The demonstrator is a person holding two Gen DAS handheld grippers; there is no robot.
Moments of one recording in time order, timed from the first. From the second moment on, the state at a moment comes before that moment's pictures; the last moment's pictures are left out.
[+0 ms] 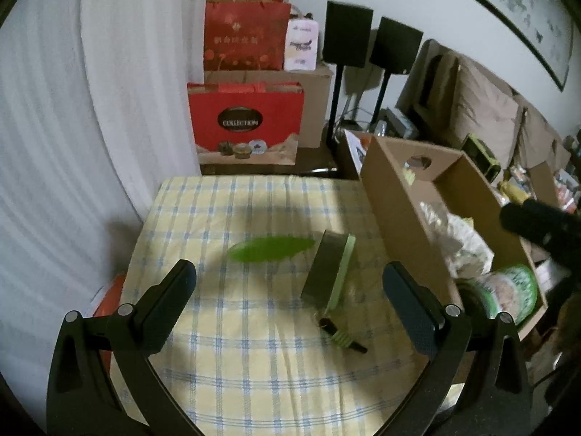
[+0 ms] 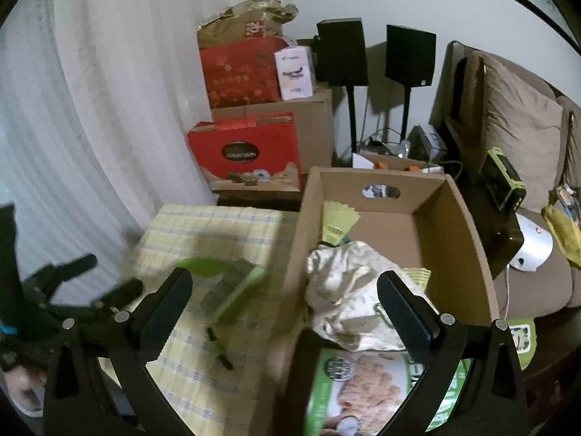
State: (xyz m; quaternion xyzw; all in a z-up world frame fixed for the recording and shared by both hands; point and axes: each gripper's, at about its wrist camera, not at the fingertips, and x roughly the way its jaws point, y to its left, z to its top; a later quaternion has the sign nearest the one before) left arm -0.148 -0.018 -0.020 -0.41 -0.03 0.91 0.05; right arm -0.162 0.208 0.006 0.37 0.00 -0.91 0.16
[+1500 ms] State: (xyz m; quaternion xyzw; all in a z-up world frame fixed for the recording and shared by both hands) left arm -0.201 0.023 -0.129 -0.46 -0.01 0.88 0.10; right arm -0.204 0.197 -0.021 0.42 -0.03 -0.89 0.18
